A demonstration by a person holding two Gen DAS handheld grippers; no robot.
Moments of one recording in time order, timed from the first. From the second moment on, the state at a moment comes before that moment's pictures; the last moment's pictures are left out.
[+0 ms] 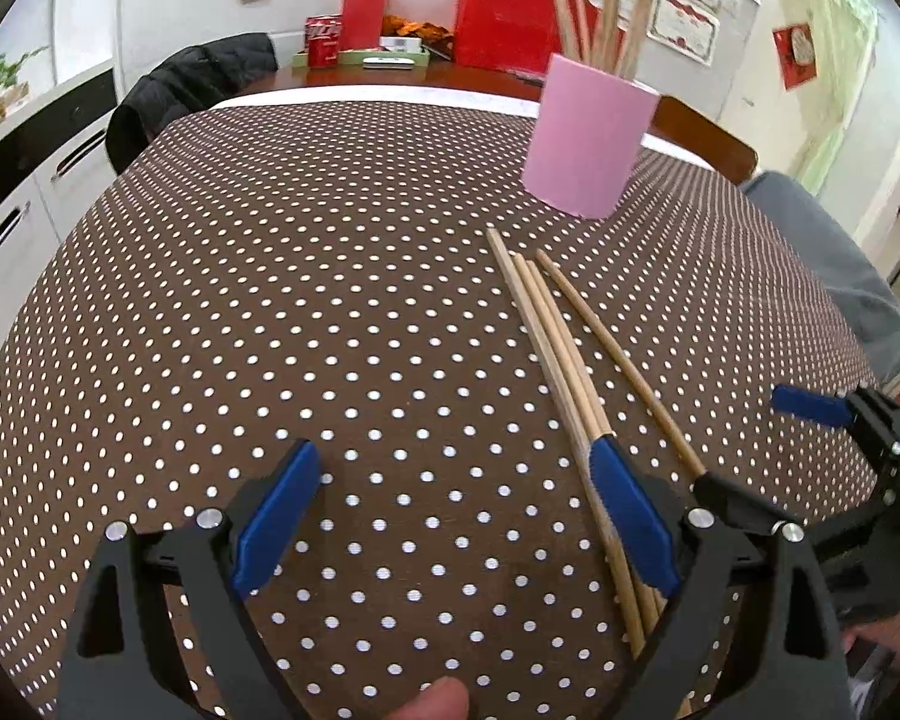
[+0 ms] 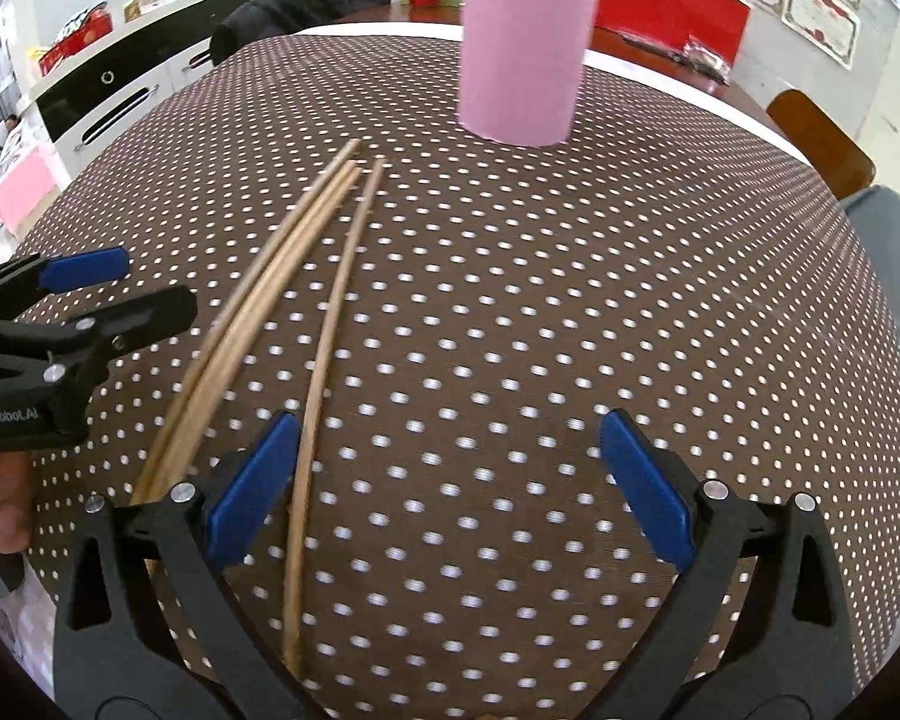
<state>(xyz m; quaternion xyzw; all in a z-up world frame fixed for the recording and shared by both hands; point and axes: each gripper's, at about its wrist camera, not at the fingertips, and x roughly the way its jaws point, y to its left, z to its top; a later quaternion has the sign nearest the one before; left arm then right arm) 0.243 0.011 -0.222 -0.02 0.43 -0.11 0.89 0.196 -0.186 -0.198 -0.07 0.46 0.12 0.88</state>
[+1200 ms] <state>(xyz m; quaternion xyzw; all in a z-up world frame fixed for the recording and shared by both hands) 0.319 -0.015 -0.215 0.07 0.47 -0.12 0.87 0.251 -0.140 -0.192 -0.09 0.44 0.20 0.87</state>
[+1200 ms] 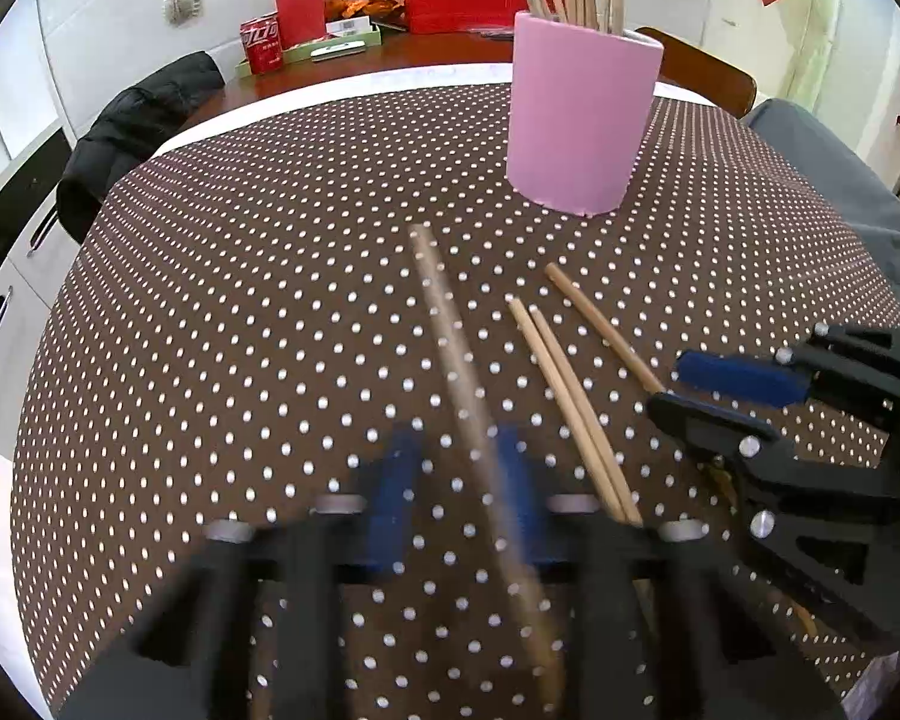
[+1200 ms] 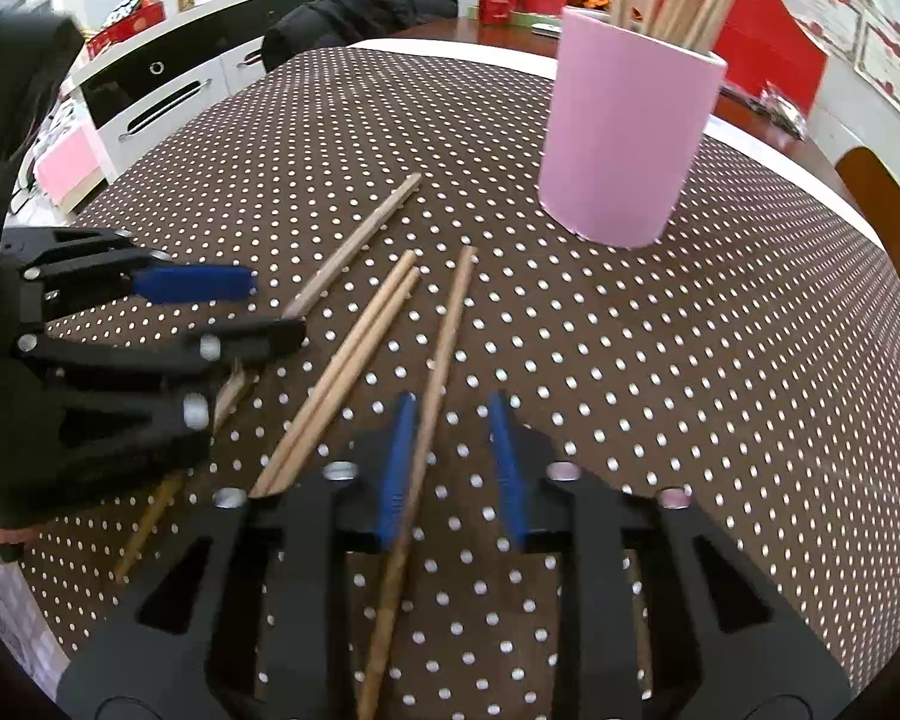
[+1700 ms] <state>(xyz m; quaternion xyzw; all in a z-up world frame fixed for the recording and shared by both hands) 0.292 0.020 -0.190 -0.03 0.42 -0.12 0.90 0.237 -0.183 -0.176 0.02 0.42 0.21 0.88</state>
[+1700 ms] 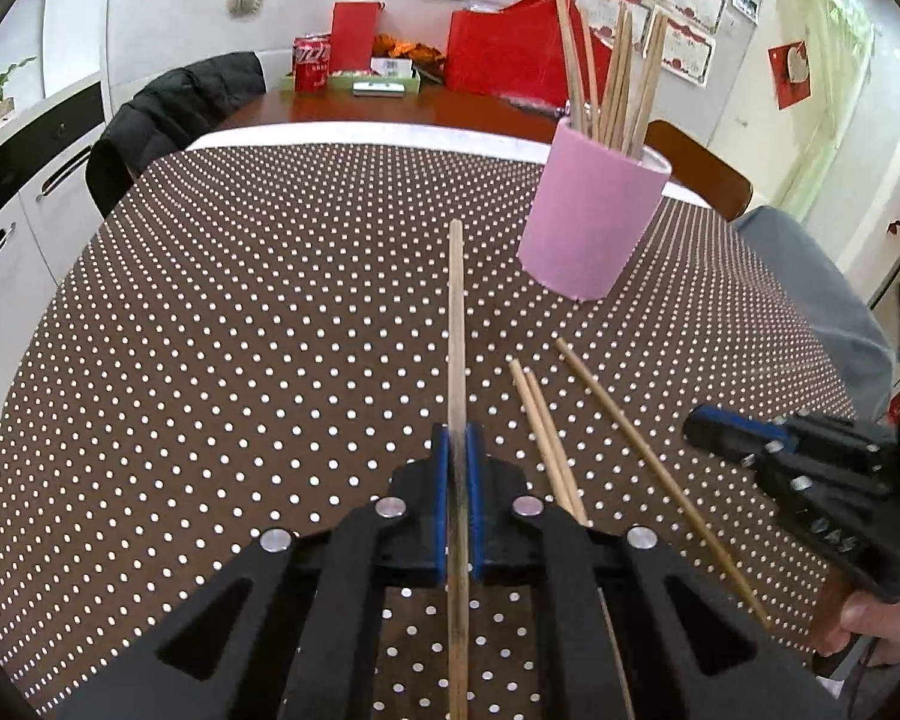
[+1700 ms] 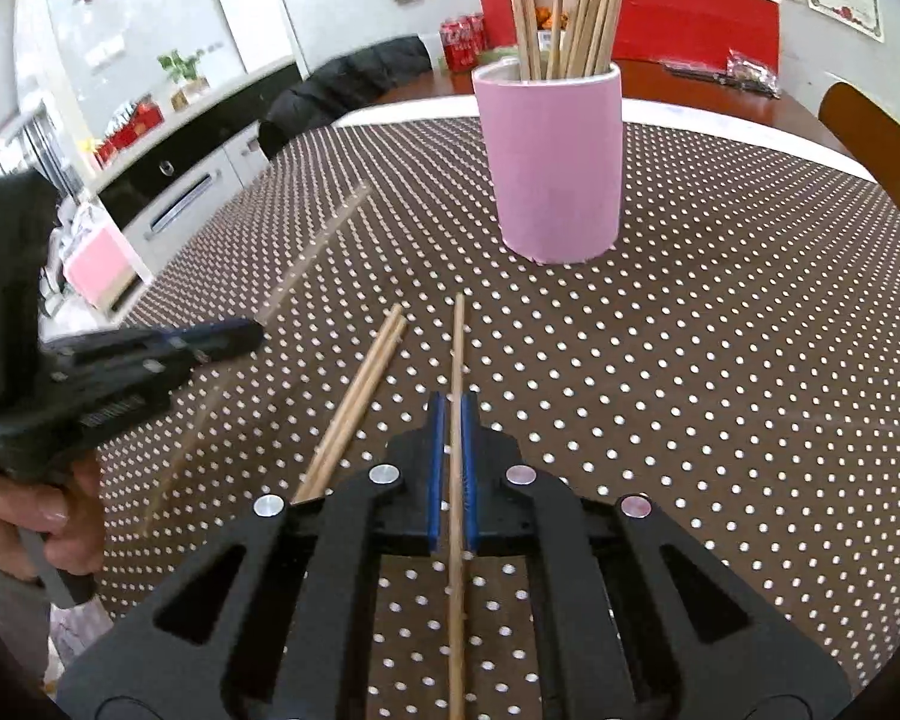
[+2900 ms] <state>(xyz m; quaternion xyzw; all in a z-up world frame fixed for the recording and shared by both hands) 0.324 0.009 -0.074 -0.11 0.20 -0.20 0.95 0.259 -0.247 -0.073 0.19 0.22 0.26 0.92</state>
